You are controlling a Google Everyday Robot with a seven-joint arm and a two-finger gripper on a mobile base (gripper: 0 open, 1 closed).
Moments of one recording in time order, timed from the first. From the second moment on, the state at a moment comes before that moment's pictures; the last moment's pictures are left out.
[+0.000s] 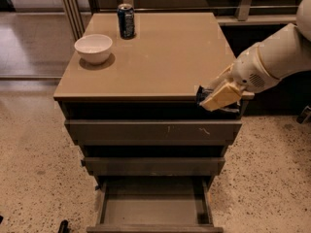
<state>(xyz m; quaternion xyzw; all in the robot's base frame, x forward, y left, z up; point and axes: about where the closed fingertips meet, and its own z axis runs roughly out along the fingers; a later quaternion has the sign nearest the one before) 0.532 -0.151 0.877 -0.52 0.79 0.13 0.29</state>
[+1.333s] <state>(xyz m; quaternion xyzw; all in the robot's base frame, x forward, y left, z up) 0.494 -0.130 0.723 -0.53 0.79 0.21 0.23</state>
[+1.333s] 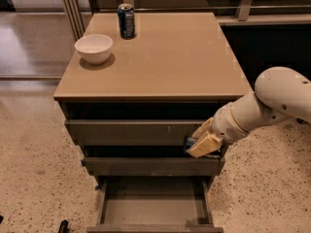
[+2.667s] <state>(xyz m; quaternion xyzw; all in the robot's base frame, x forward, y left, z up) 0.469 -0.102 0.459 -0.49 0.80 0.27 0.21</state>
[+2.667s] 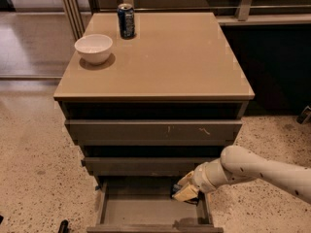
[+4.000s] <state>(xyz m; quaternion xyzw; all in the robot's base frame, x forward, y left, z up) 0.487 -0.078 0.264 -0.51 0.78 0.27 0.24</state>
